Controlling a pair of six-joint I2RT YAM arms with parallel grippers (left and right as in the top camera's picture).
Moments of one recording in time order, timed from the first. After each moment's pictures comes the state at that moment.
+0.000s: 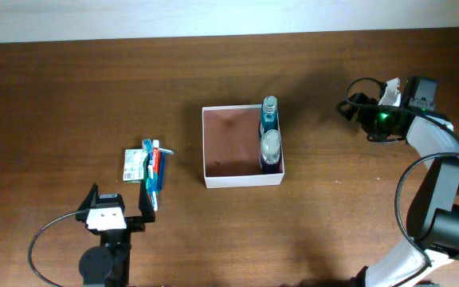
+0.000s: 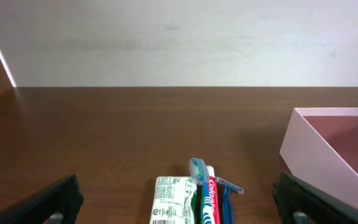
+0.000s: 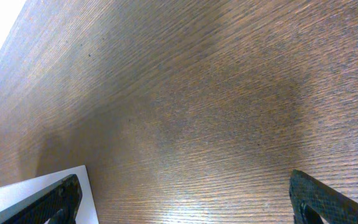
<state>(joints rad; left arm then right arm) -0.01 0.01 0.02 -0.08 -0.06 0.00 -0.33 1.92 1.23 -0.39 -0.56 0.27</state>
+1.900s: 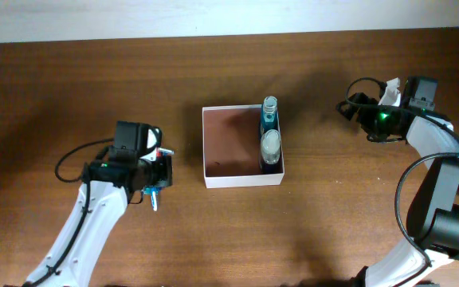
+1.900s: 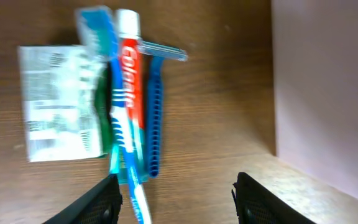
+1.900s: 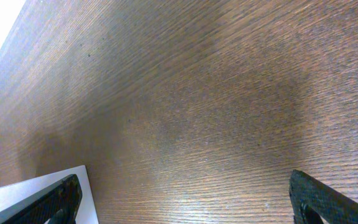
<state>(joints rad) -0.17 1.38 0.90 -0.68 0.01 -0.16 -0.33 1.92 1.23 -0.39 -0.56 0.27</state>
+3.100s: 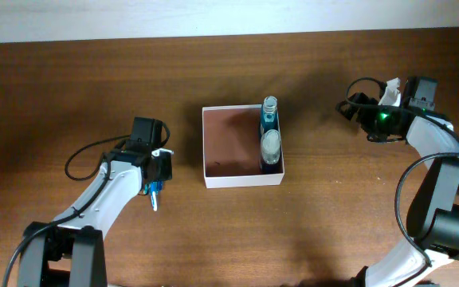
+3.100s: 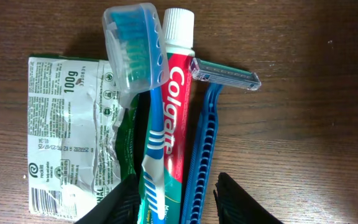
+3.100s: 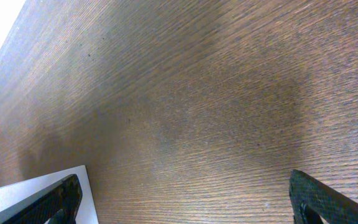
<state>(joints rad) -0.18 1.61 0.90 -0.52 -0.13 -0.21 -0.33 1.92 1.23 -0.39 -0.56 0.27</state>
